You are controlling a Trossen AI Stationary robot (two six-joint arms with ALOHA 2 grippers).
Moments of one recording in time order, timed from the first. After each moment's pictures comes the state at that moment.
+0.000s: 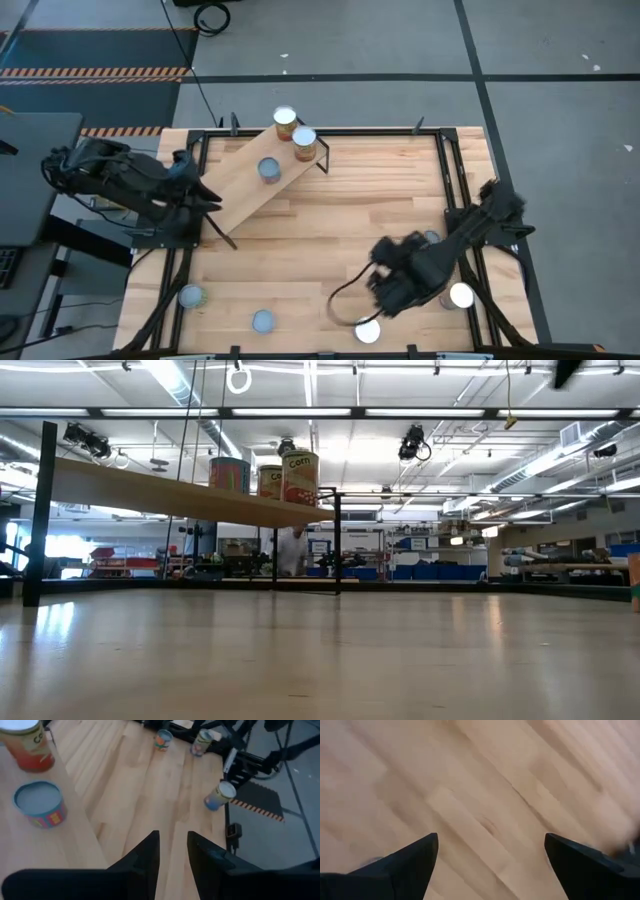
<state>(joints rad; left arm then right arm) -0.32 0.92 1.49 -1.22 -0.21 -0.56 0.66 1.81 1.73 -1.57 0.38 1.49</state>
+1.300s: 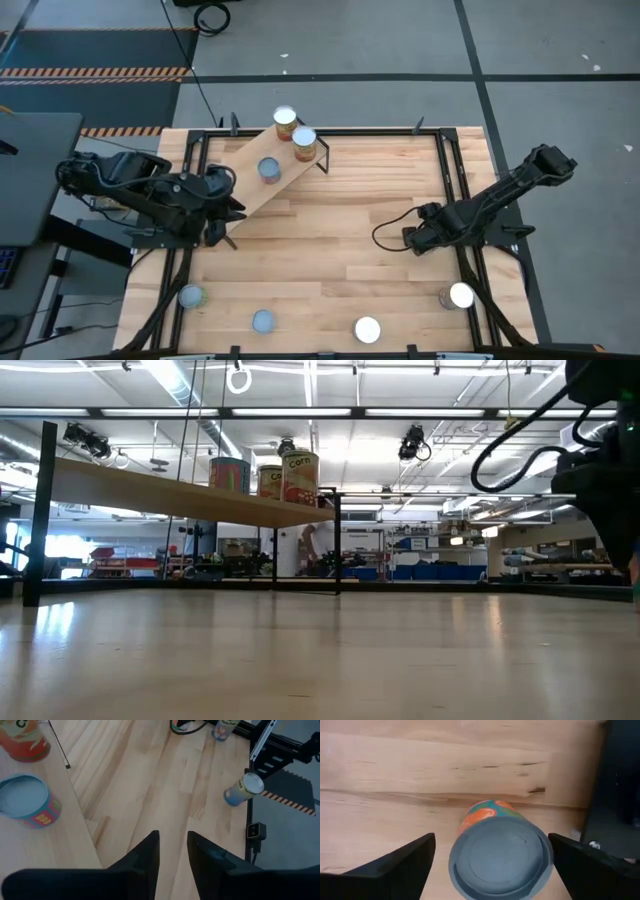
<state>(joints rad) -0.32 1.10 1.49 -1.18 -0.25 -0.58 0.43 1.18 0.64 -1.06 0.09 1.95</state>
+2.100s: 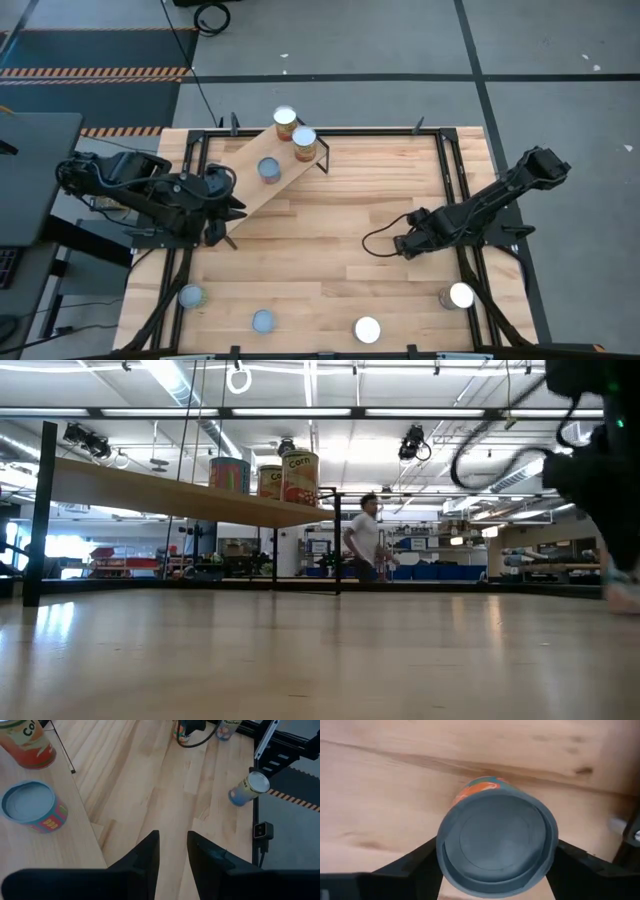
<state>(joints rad) -0.32 1.10 1.49 -1.18 -0.27 -0.55 0.42 1.29 0.71 -0.97 0.04 1.83</state>
